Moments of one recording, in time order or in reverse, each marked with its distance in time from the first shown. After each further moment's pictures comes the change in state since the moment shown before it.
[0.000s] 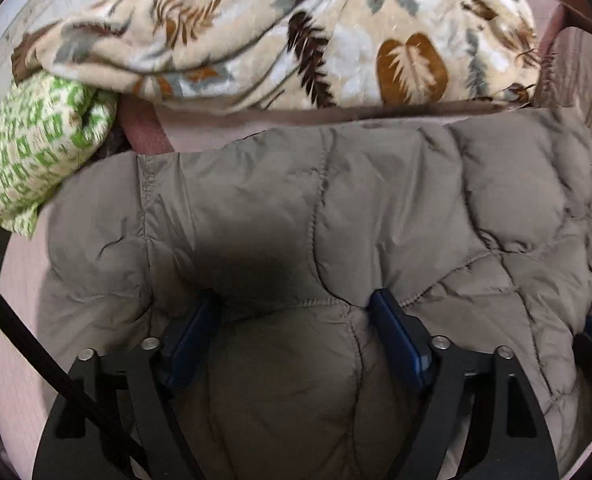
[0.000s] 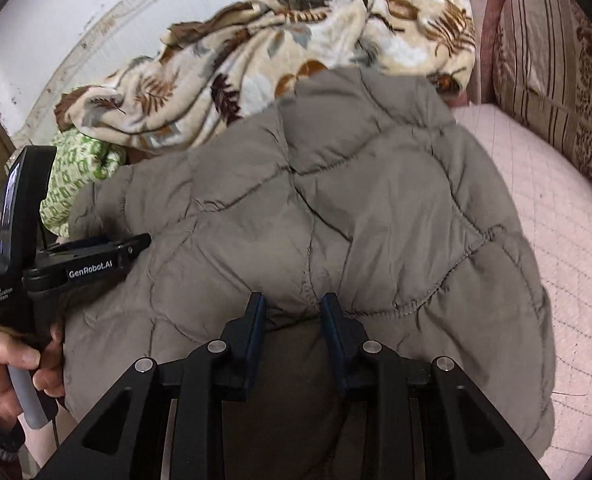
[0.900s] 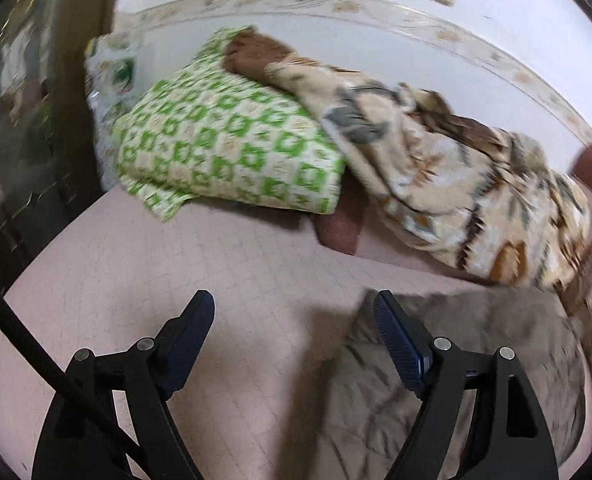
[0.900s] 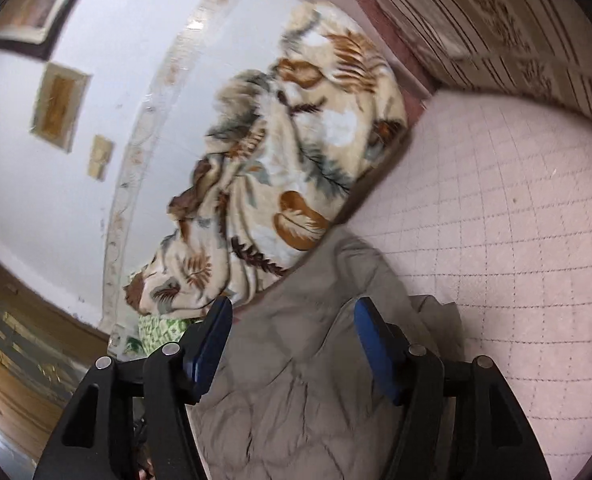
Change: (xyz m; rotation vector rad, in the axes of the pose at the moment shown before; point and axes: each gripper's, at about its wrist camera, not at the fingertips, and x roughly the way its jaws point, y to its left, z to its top) left arm -0.147 0.245 -0.048 -0.416 -0.359 0.048; right arm -0.104 -0.120 0.078 0.536 -0.213 0.348
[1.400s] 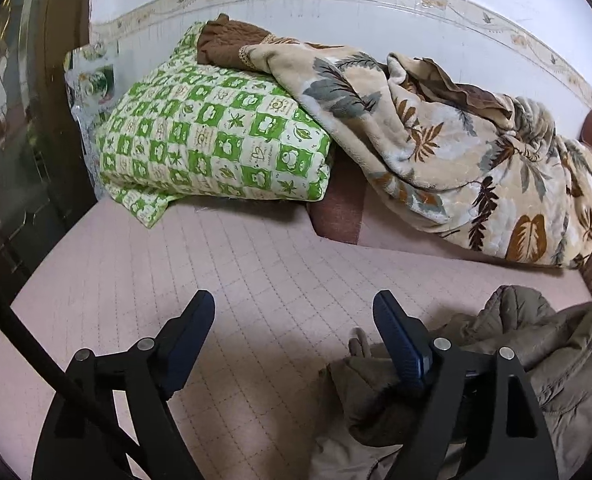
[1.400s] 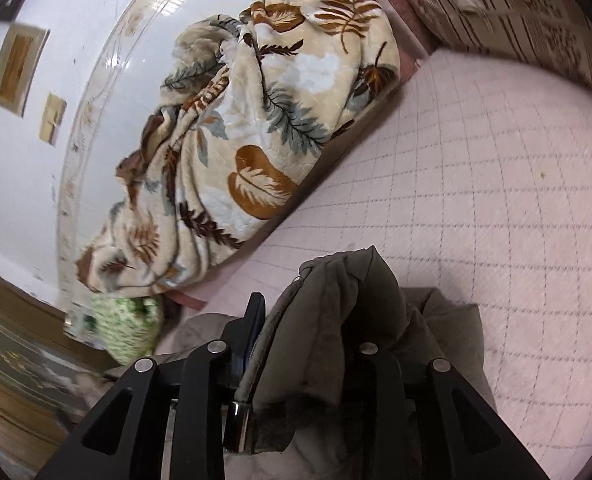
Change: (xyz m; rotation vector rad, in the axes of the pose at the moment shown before) left arm 0.051 -0.020 0.007 0.051 0.040 0.062; right arm 0.093 -0.022 -0.002 0.019 0.132 -0.114
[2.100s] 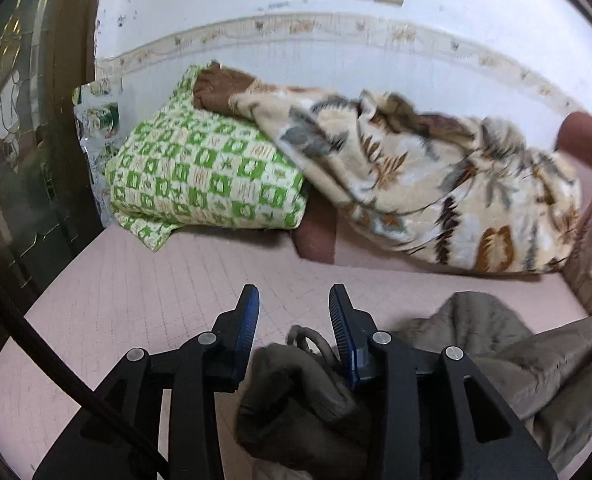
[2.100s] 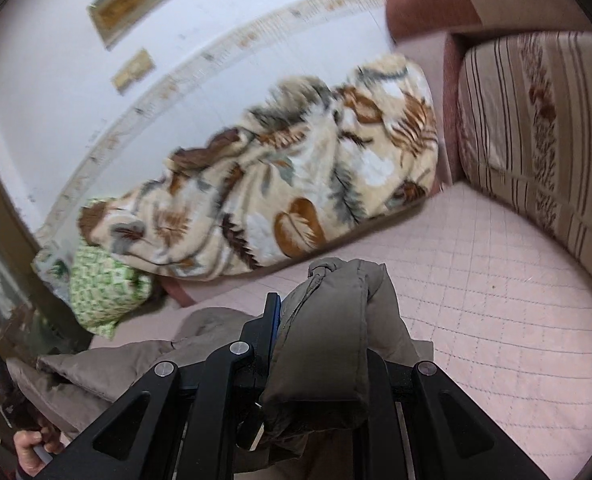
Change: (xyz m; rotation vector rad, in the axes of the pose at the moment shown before) left arm -0.066 -0.037 -0.011 0.043 -0.102 0.006; right arm -0.077 0.093 -0.050 -0.414 -0.208 -0.149
